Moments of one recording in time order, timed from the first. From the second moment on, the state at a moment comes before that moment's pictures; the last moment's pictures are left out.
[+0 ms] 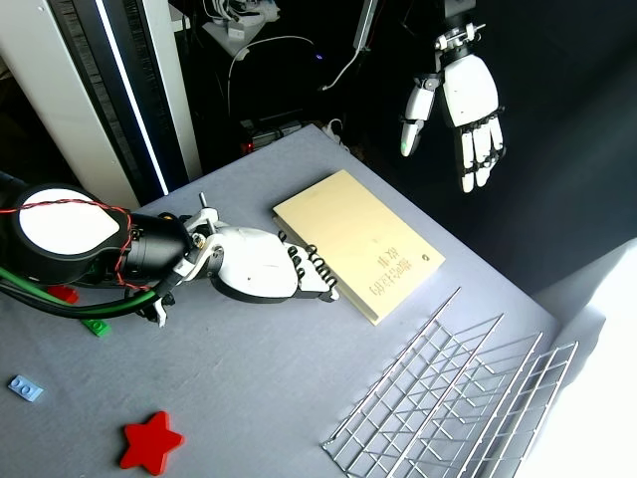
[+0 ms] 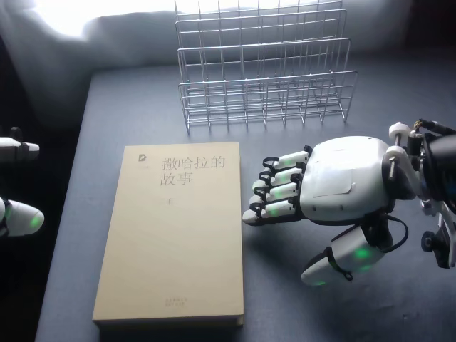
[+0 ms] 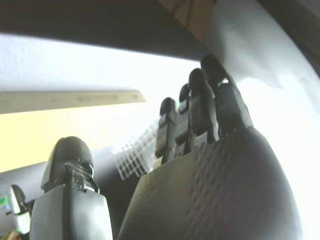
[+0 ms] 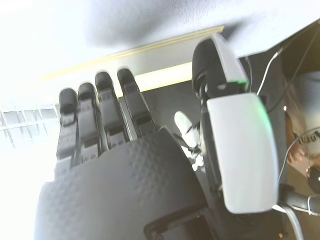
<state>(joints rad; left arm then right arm) 0.55 -0.60 0.92 -1.54 -0.25 2.23 -0.41 -1.22 1.25 -1.55 0.32 0.13</state>
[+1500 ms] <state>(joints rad) 0.55 -0.60 0.94 -1.55 -0.25 2.23 -0.36 -1.39 1.31 -1.54 0.22 0.14</state>
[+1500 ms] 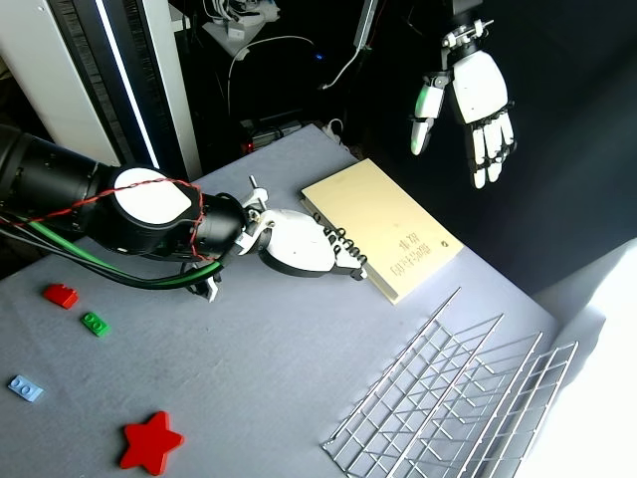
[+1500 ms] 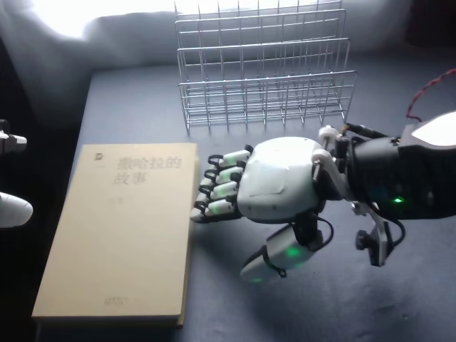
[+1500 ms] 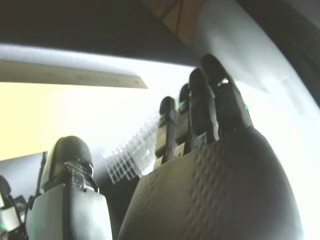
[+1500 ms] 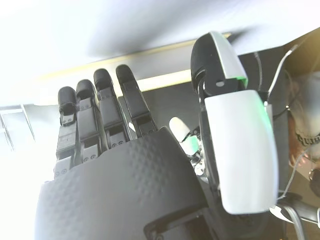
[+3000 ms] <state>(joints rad) 0.54 -0.60 0.97 -1.55 -0.25 2.23 -0.34 -1.49 1.34 -1.53 0.17 0.16</state>
